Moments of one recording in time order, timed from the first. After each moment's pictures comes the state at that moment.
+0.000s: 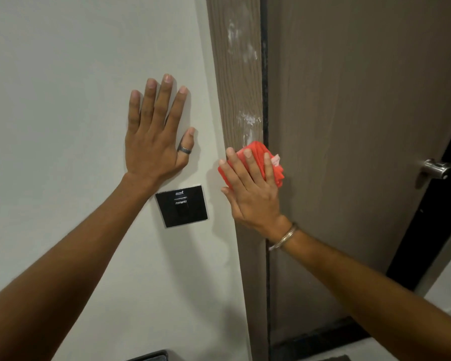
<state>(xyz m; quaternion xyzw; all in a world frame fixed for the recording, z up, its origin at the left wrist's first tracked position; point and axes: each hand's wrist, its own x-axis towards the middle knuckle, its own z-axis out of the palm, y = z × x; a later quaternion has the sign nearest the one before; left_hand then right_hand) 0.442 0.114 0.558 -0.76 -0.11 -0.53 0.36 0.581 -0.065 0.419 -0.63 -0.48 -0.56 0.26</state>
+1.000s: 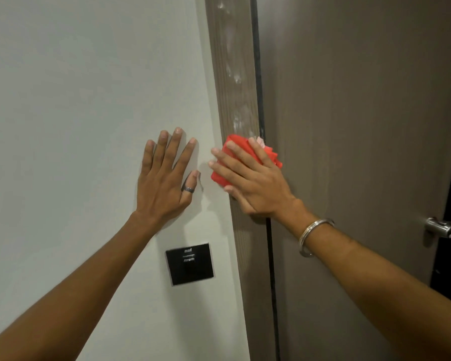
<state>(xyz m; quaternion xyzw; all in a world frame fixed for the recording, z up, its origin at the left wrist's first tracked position) 0.436 0.108 0.608 -0.76 -0.10 -0.55 0.32 0.609 -0.077 0.587 -0.54 -0.55 -0.61 0.16</state>
